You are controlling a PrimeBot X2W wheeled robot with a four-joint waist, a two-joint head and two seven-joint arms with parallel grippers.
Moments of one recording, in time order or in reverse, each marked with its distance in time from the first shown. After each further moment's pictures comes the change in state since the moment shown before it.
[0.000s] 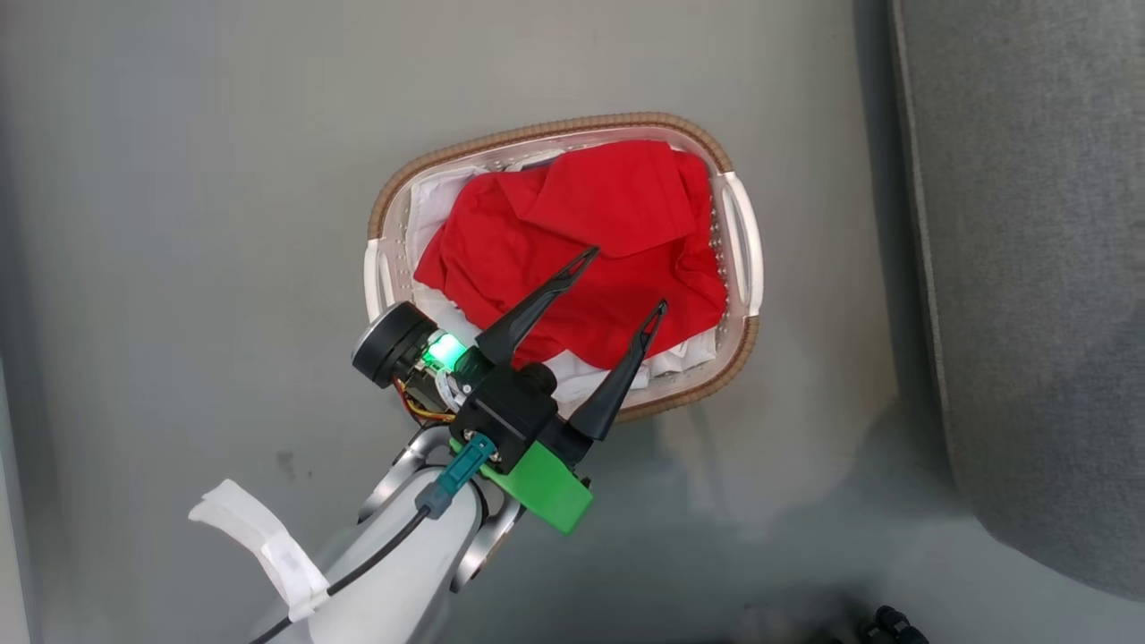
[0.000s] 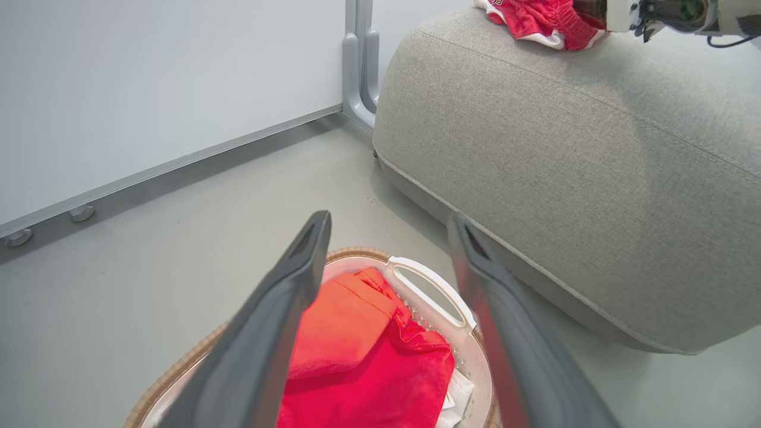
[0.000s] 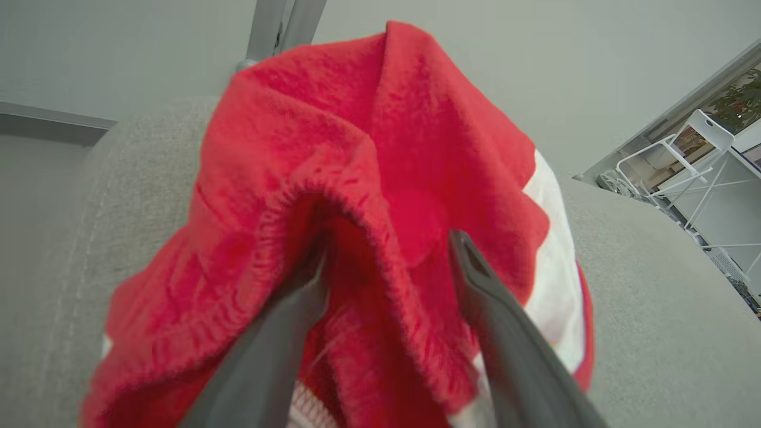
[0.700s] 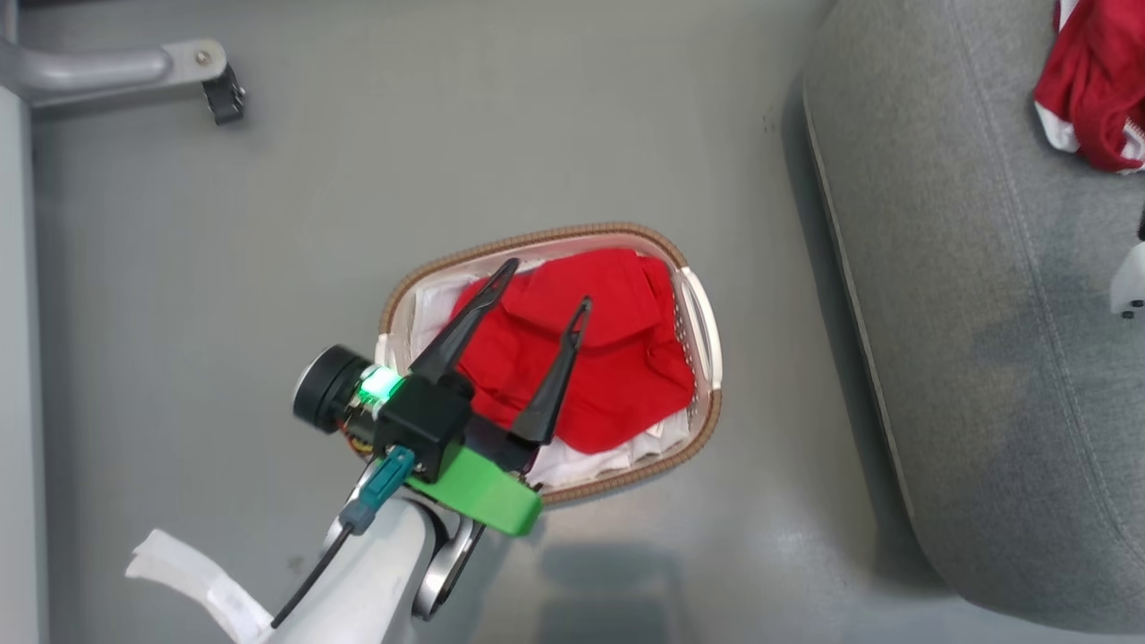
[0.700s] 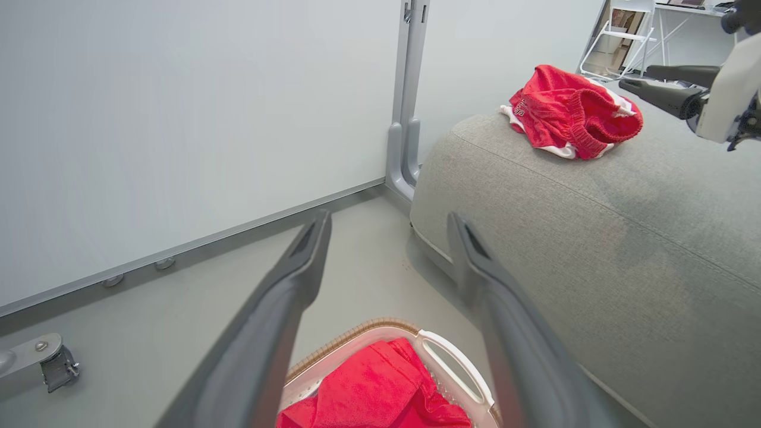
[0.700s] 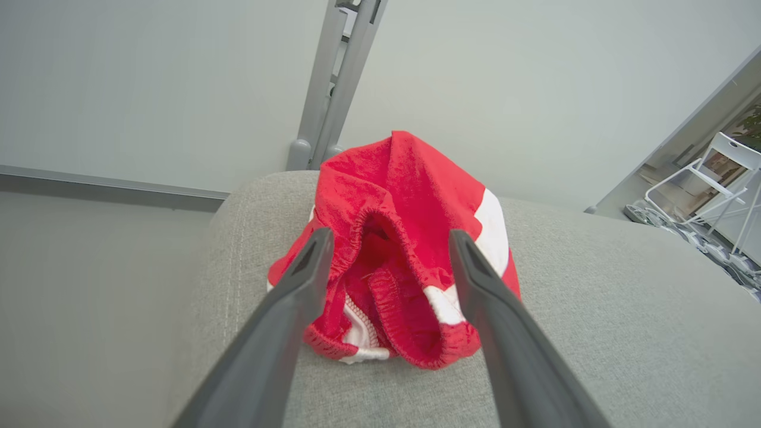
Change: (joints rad) left arm 0.121 -0.014 0.149 -0.040 -0.048 0.015 0.000; right arm 0.284 0.116 0.126 -0.189 0.128 0.000 -0.030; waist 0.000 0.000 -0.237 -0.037
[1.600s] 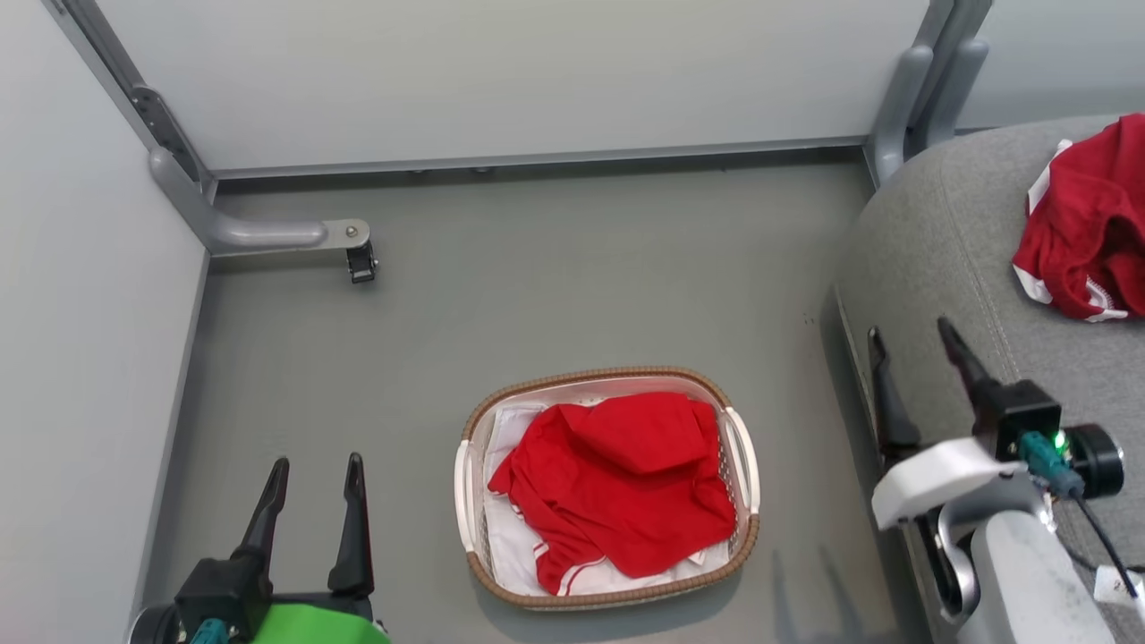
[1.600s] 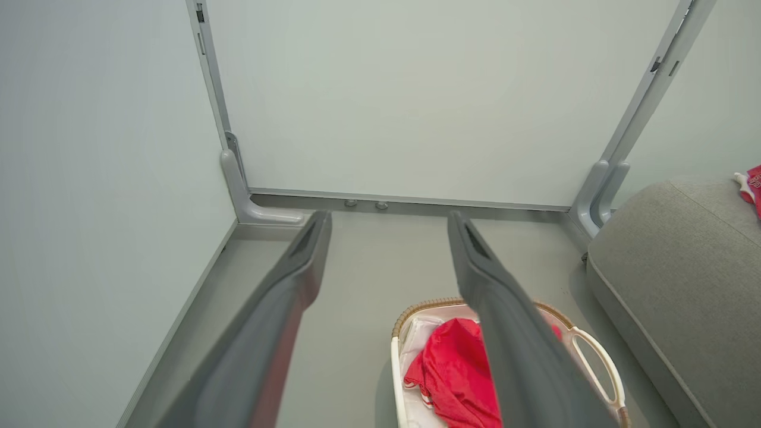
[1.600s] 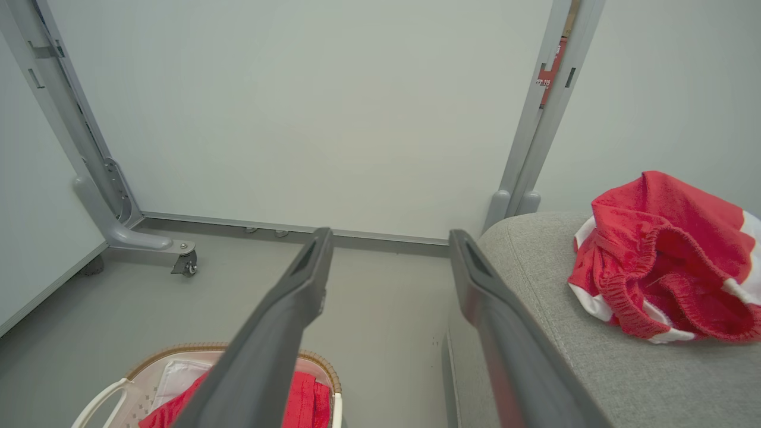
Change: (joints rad) left arm 0.441 -0.051 0.434 -0.037 -0.022 0.037 0.000; right arm 0.387 0.213 0.313 -0.198 0.208 0.000 0.000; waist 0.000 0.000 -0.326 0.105
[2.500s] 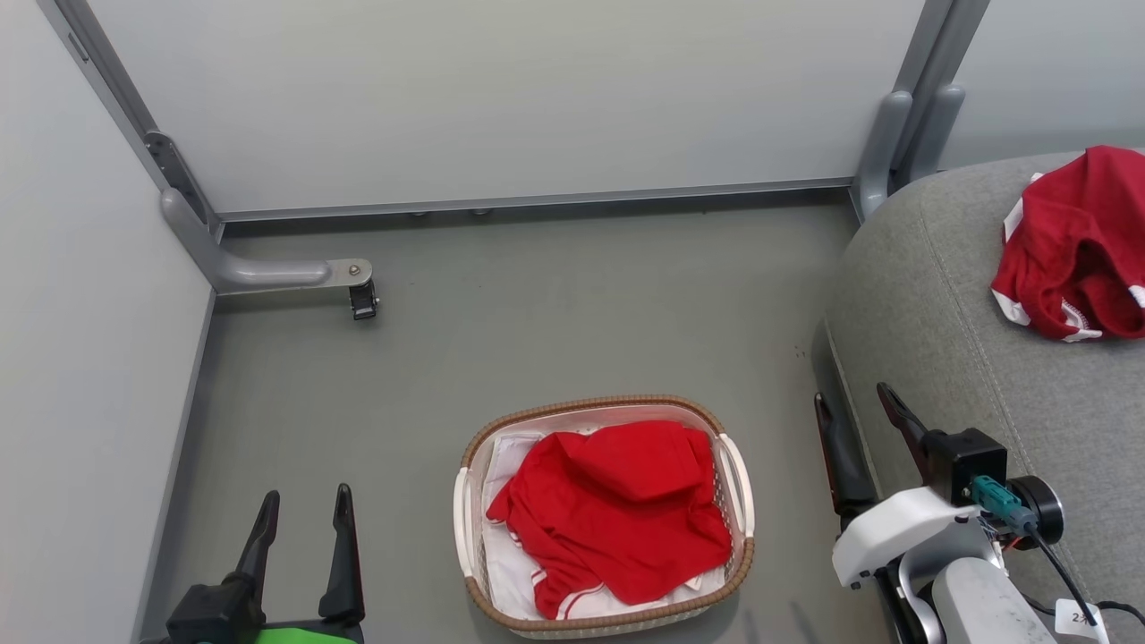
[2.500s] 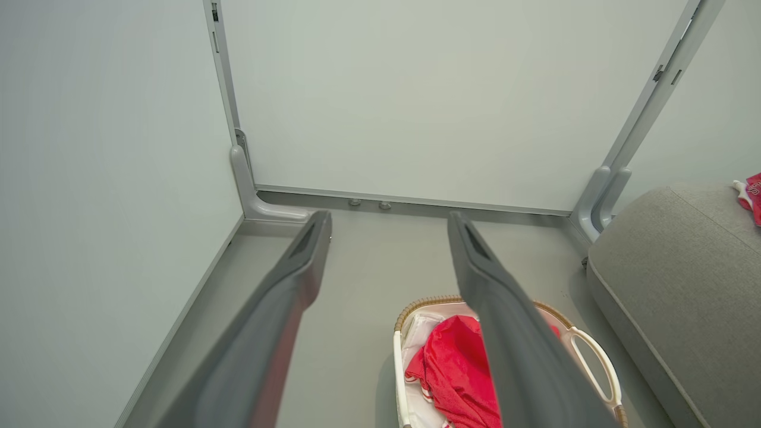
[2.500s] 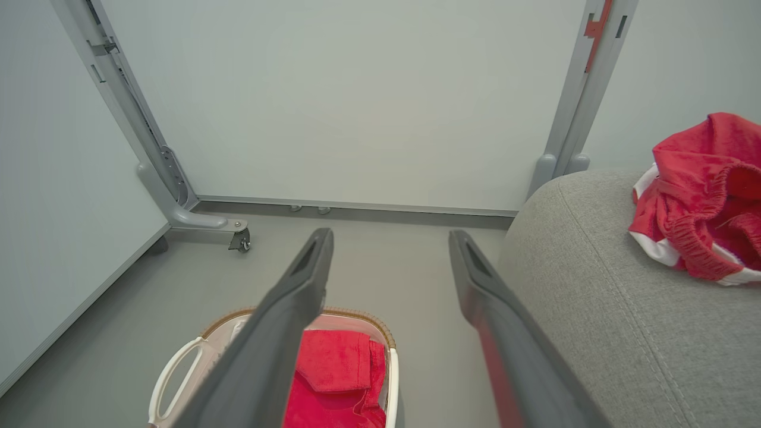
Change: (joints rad) left arm 0.045 -0.035 0.070 0.032 0.019 -0.044 0.000; right arm 0.060 0.001 0.123 0.067 0.115 0.000 0.000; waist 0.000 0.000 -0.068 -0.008
